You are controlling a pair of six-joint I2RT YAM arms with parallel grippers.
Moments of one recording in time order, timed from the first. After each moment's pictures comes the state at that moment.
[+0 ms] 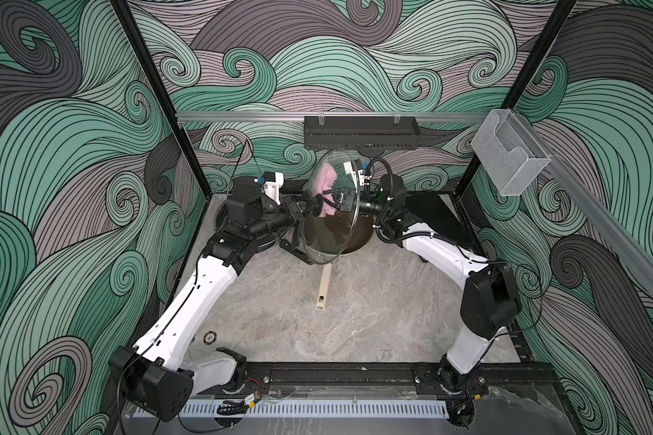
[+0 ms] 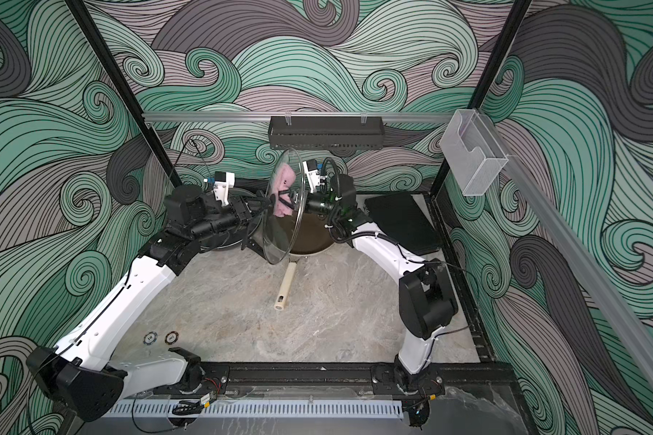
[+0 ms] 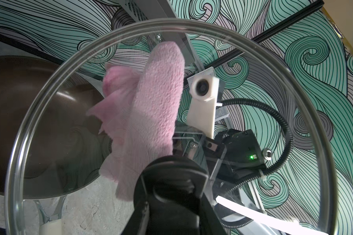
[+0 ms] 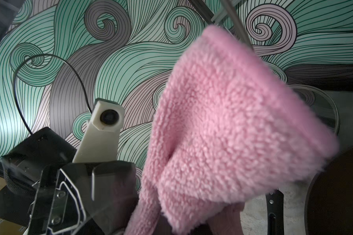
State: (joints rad) left arm -0.37 1.21 1.28 -0.24 0.50 -0.91; right arm 0.54 1.75 1.41 0.37 -0.79 0.85
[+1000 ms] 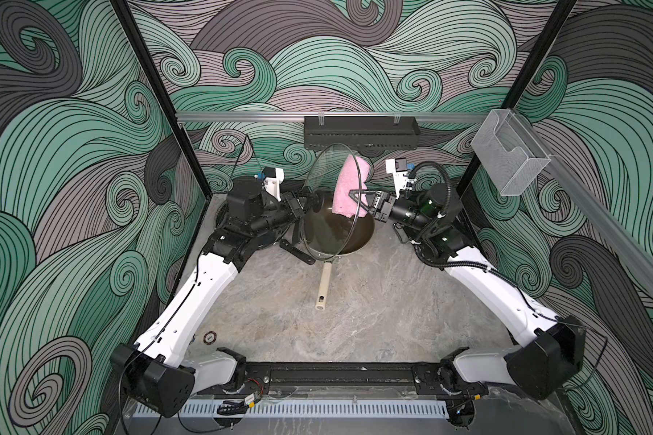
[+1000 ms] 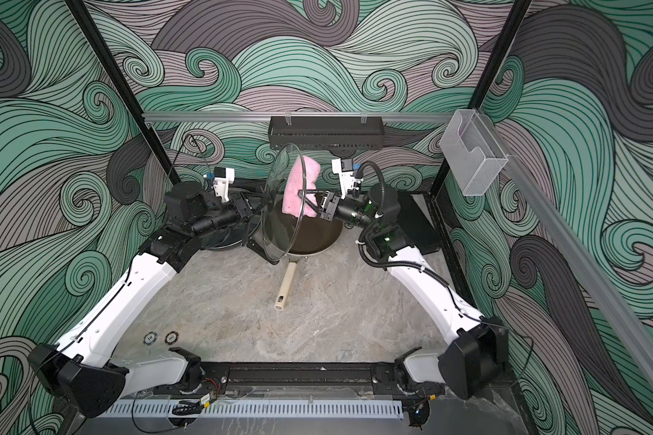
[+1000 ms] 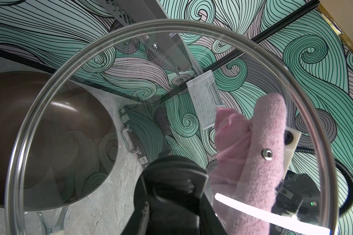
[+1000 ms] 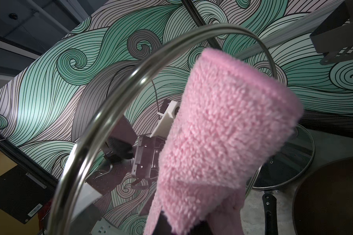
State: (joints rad) left arm -0.37 1.23 1.30 -0.24 0.48 -0.89; right arm 0.47 1.40 1.28 0.32 -0.74 0.78
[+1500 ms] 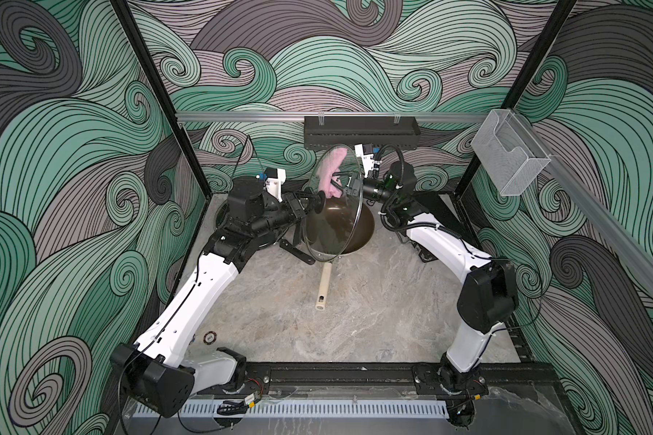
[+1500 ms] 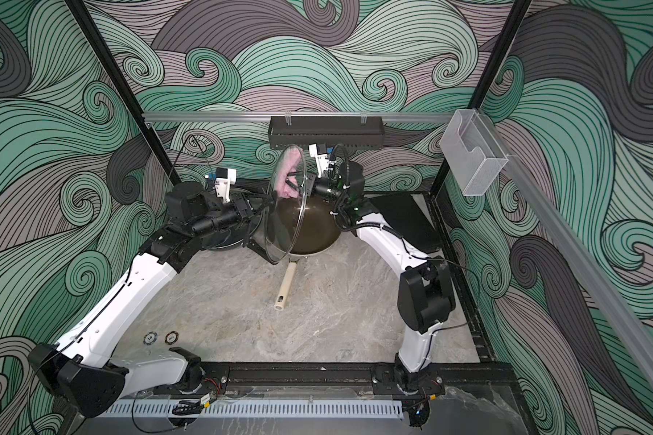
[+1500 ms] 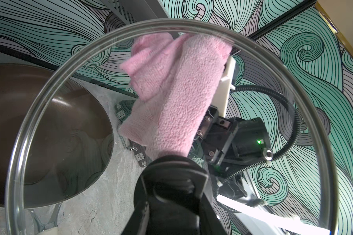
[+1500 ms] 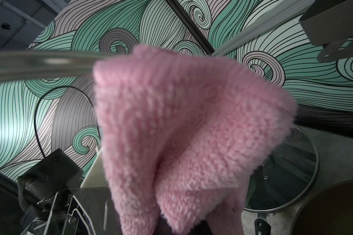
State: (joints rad) left arm -0.38 1.23 1.30 -0.24 0.50 -0.89; right arm 0.47 1.84 1.61 0.38 -0.79 0.85
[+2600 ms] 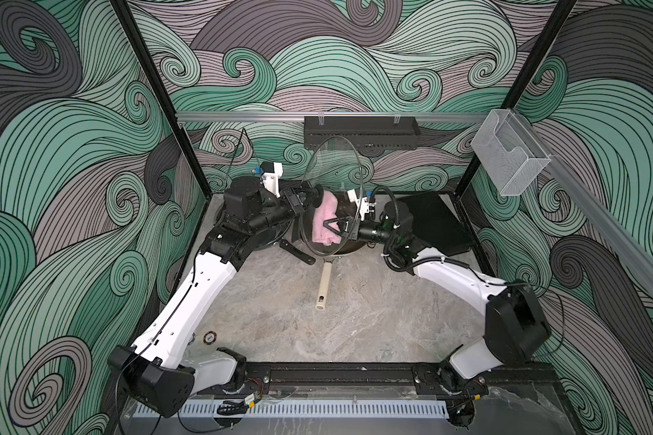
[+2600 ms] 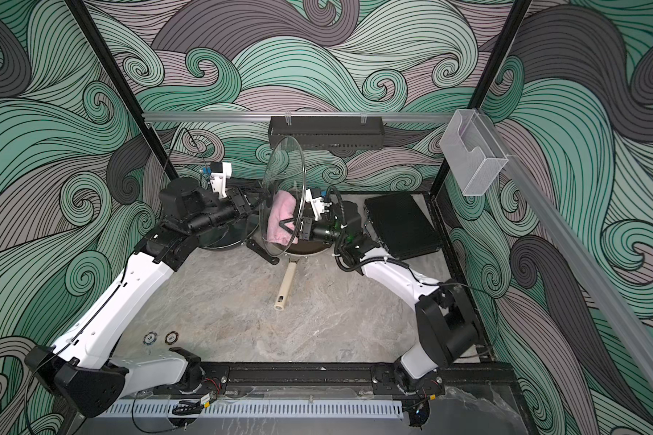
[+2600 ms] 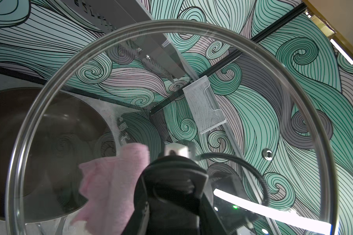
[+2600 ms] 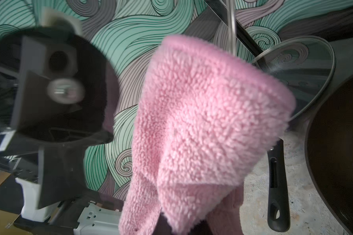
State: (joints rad) left arm -0.38 1.23 1.34 -0.26 0.44 -0.84; right arm 0.58 1.50 1.09 0.39 -0.73 0.84
